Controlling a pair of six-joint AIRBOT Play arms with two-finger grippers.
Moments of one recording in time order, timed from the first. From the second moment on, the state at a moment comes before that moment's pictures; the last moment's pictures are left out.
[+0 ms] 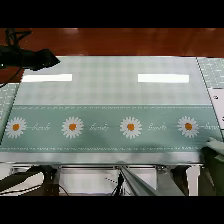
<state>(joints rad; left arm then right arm) 0.05 -1.28 1.36 1.05 -1.02 -1.37 -1.15 -0.68 1.26 -1.88 1.84 1.56</state>
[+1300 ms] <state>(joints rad) -0.23 -1.27 1.53 1.49 -1.36 -1.41 -0.54 -0.89 1.19 -1.31 1.51 1.38</state>
